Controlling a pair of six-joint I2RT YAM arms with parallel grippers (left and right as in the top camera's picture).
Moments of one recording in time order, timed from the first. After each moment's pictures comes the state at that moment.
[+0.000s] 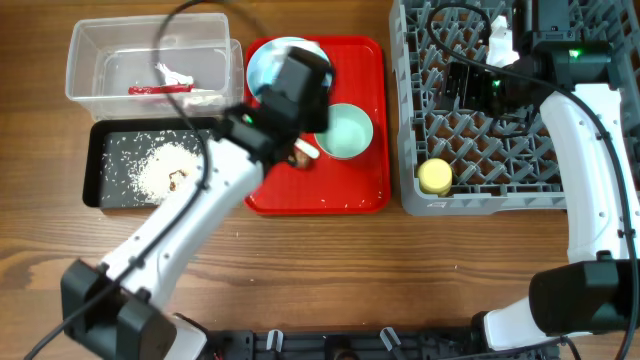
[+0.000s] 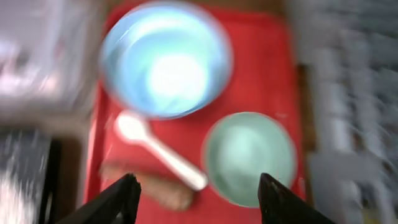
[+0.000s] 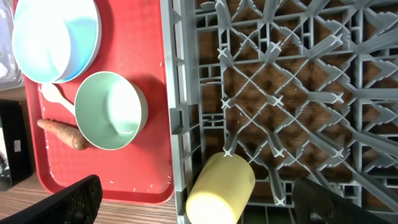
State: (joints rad) left arm -0.54 1.63 1.43 -0.71 -0.24 -0.52; right arm 0.02 1.69 1.71 -1.21 -0.20 0.15
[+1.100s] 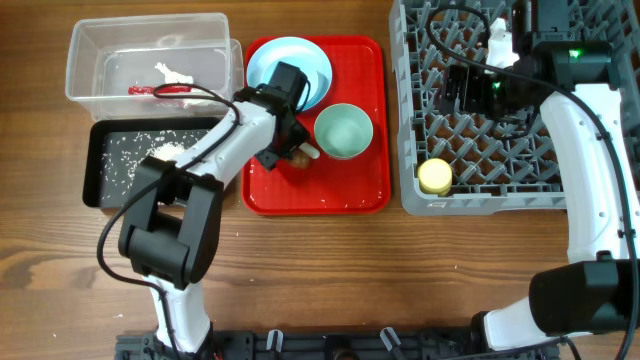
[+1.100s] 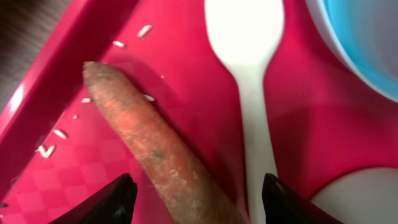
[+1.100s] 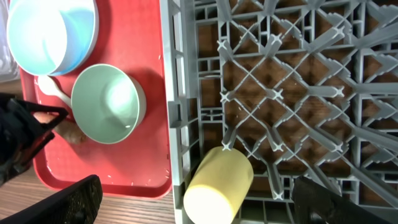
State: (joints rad) left arm -0.40 2.02 1.41 -0.78 -0.04 -1.09; right arm 0.02 1.69 1.71 -1.24 -0.20 0.13
